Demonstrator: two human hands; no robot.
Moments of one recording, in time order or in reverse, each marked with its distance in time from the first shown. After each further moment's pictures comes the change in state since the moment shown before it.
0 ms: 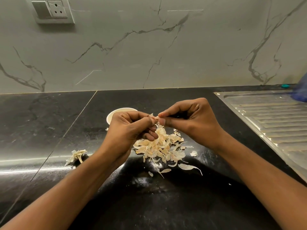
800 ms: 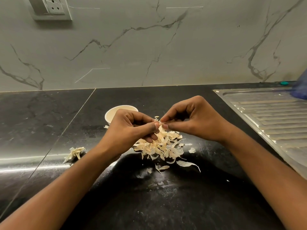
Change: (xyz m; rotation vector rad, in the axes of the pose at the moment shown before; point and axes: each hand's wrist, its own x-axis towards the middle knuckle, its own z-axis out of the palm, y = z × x) left_hand 0.002 -0.003 -0.008 0.300 -0.145 0.073; right_hand 0.002 -0.003 -0.024 -0.167 -0.258 0.053
